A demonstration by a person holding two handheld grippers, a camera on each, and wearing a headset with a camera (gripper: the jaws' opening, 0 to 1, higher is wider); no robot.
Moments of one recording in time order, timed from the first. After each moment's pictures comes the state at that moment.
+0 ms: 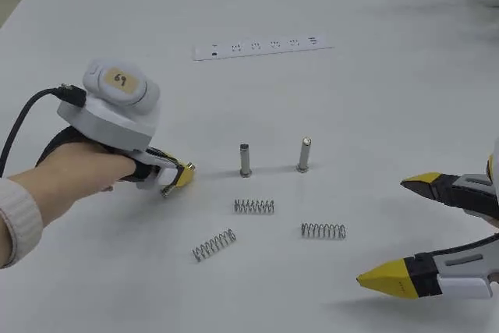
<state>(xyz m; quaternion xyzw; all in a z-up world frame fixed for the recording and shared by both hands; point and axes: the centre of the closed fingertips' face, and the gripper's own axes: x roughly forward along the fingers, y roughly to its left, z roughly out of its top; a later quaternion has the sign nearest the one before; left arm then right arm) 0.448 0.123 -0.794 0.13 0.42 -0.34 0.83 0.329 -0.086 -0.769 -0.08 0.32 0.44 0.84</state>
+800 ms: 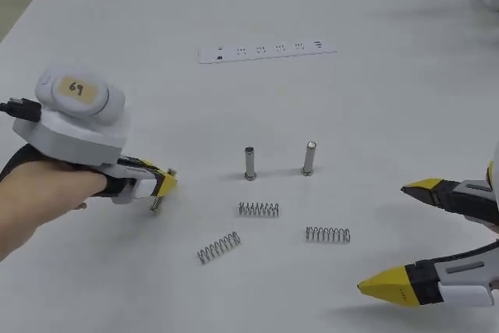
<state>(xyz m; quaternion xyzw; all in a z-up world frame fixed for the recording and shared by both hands) 0.431 0.149 -0.776 0.10 0.41 -0.31 0.85 0.327 -0.081 -0.771 -0.08 0.32 0.44 0.83</state>
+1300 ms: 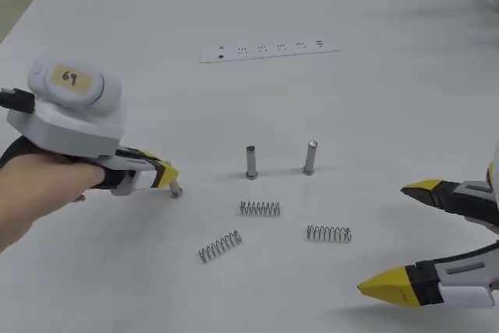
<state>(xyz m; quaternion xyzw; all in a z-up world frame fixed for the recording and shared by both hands) 0.435 0.145 -0.765 0.10 0.39 -0.31 0.86 0.326 -0.081 -0.772 -0.08 0.32 0.45 0.83</state>
